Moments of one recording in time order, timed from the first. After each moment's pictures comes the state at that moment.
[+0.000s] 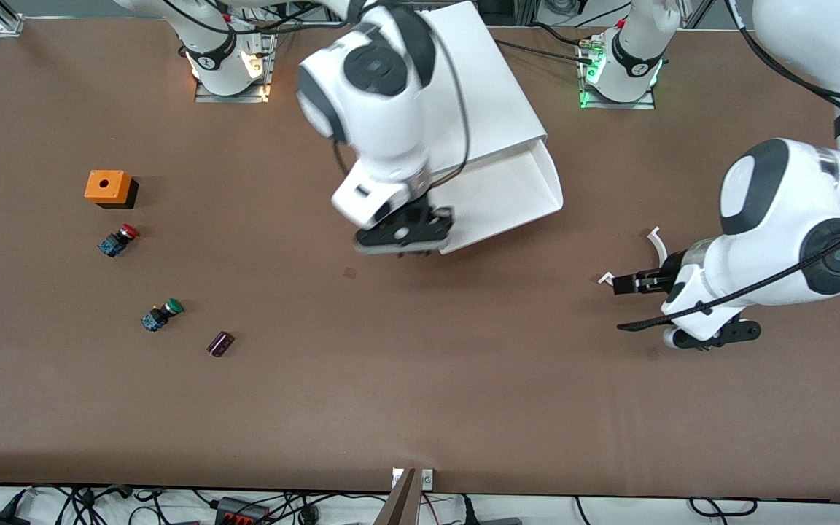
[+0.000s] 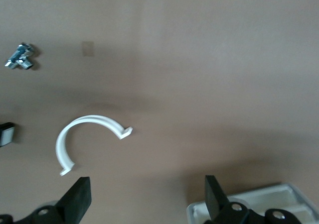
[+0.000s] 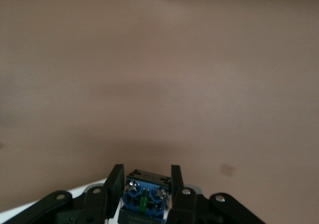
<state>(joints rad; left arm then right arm) -0.07 0.58 -0.18 -1.19 -0.02 1.60 -0.41 0.75 0.69 -0.12 -1.01 -0.01 1.88 0.60</state>
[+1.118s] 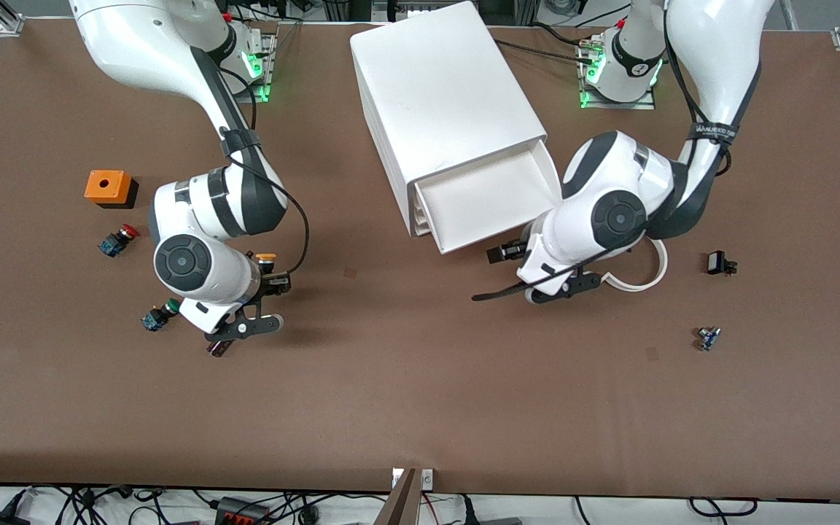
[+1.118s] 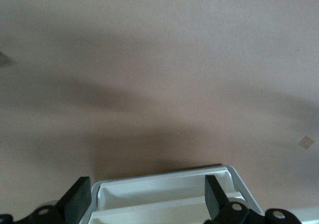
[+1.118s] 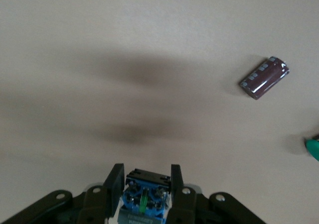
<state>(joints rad) -0.14 0.50 -0.38 -1.58 -0.10 1.92 -0.76 0.42 0.62 -0.12 -1.51 0.07 1.99 0.10</state>
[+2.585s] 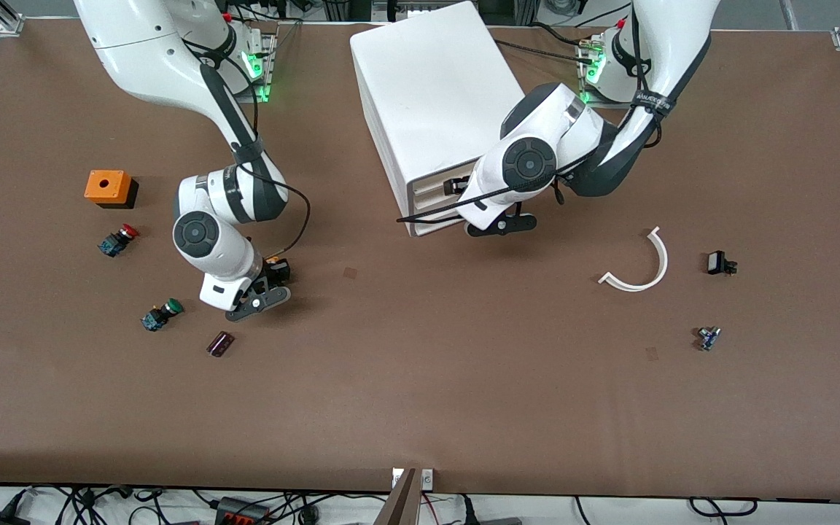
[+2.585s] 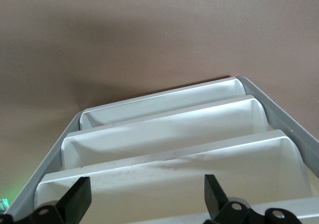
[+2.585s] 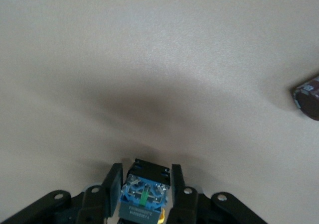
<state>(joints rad) -0.13 0.45 -0.57 -1.72 -0.10 1.86 -0.82 0.40 0.59 -0.11 -1.87 0.12 2.45 -0.19</state>
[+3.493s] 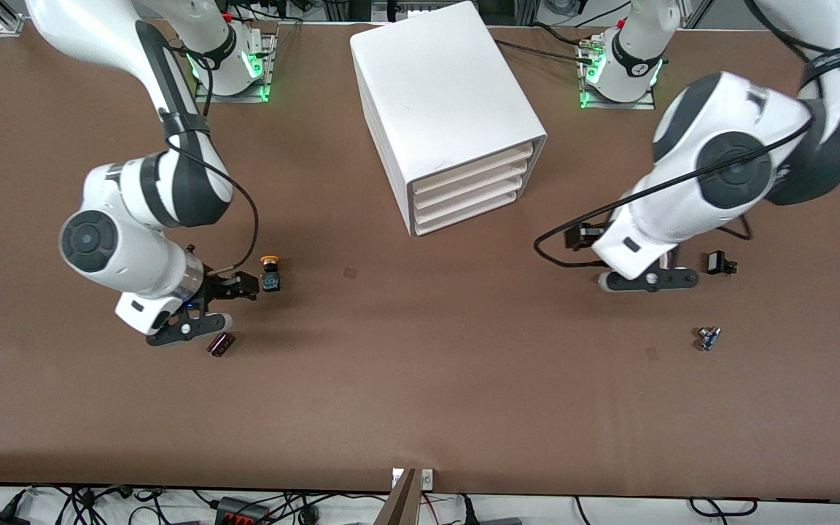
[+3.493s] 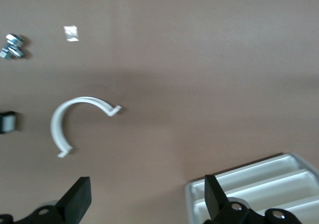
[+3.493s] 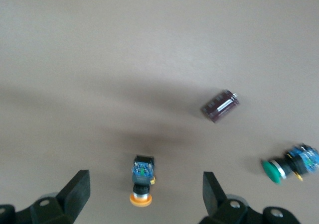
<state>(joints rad) 0.15 0.42 -0.57 -1.37 0.17 1.58 -0.43 0.35 0.51 -0.17 -1.47 0.14 1.95 -0.07</state>
